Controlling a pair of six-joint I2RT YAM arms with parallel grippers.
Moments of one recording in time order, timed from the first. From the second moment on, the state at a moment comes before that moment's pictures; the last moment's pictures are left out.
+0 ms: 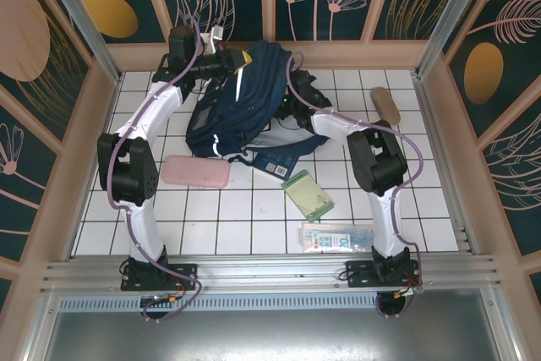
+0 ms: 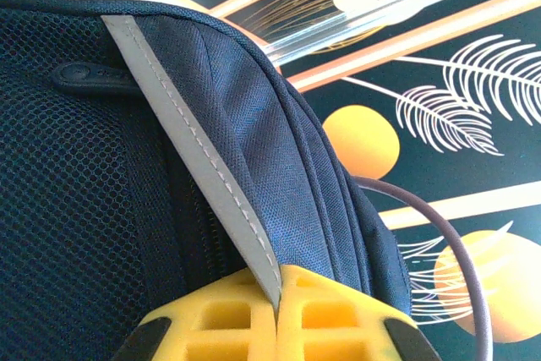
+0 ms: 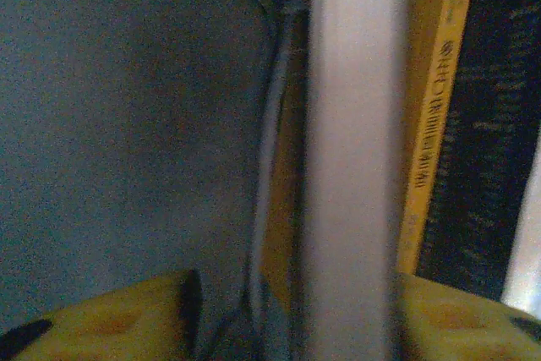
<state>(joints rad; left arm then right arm) -0.21 1.98 1.78 -0.11 0.89 -0.91 0.52 2.16 1.57 0.17 -0.46 1.04</state>
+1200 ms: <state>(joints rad) -0.16 1.97 1.77 -0.06 0.88 -0.97 0.54 2.17 1.88 -0.26 -0.35 1.04</state>
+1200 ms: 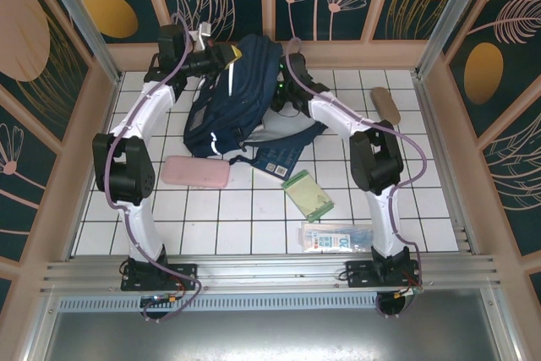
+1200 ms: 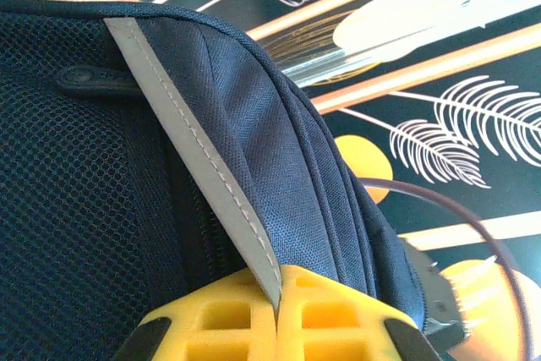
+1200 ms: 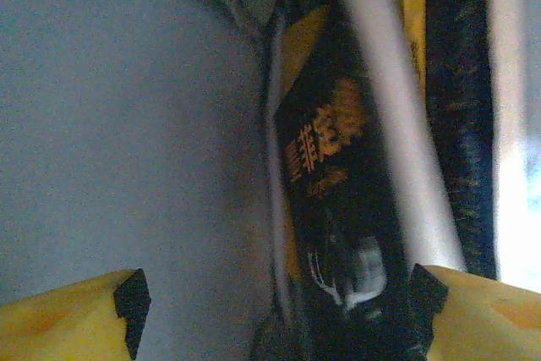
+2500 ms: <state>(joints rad) -0.39 1.81 1.44 -0.32 0.50 -0.54 0.42 1.51 0.84 -0.10 -0.34 0.87</state>
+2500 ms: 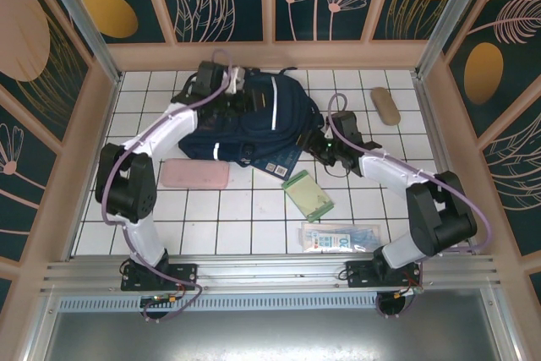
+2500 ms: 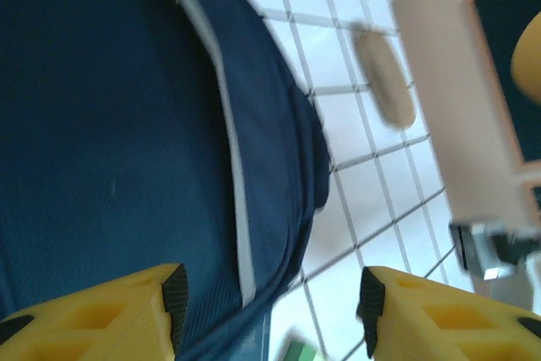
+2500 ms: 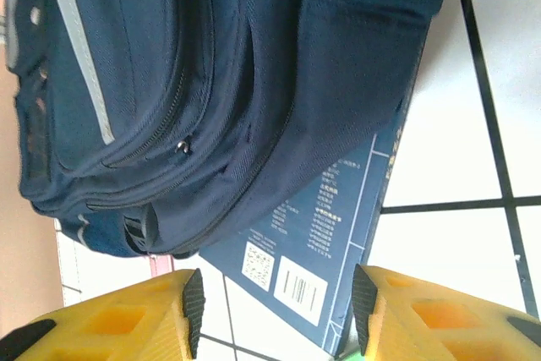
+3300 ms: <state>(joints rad) -0.51 1.86 1.05 -0.07 0.31 -0.67 0.42 1.83 0.90 0.04 -0.51 0.91</state>
